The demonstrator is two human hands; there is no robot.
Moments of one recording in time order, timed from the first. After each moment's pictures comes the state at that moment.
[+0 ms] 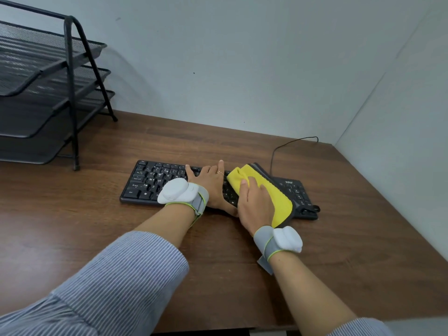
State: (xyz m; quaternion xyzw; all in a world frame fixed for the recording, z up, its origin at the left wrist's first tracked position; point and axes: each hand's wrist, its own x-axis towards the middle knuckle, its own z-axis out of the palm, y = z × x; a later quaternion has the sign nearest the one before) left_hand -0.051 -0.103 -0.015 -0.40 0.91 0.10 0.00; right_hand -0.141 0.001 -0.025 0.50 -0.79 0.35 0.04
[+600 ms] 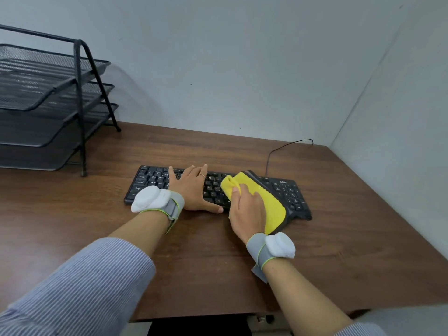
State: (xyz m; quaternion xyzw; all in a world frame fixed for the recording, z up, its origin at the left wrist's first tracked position) left_hand -0.010 -0.096 -0.008 -0.42 0.90 0.07 -0.01; right_hand -0.117 0.027 -0.017 0.50 -0.78 0.39 0.02
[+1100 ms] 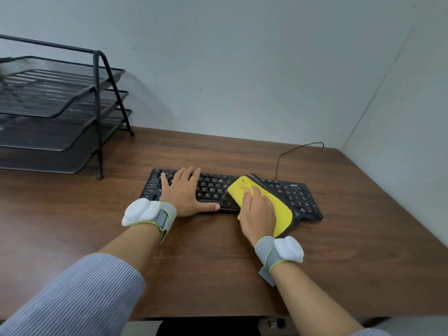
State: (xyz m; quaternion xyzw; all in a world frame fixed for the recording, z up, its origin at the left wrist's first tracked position) left_hand 0.026 -0.095 -0.017 -0.47 0.88 0.07 -0.08; right_hand -0.117 0.022 -0.022 0.47 -0.77 0.43 0.00
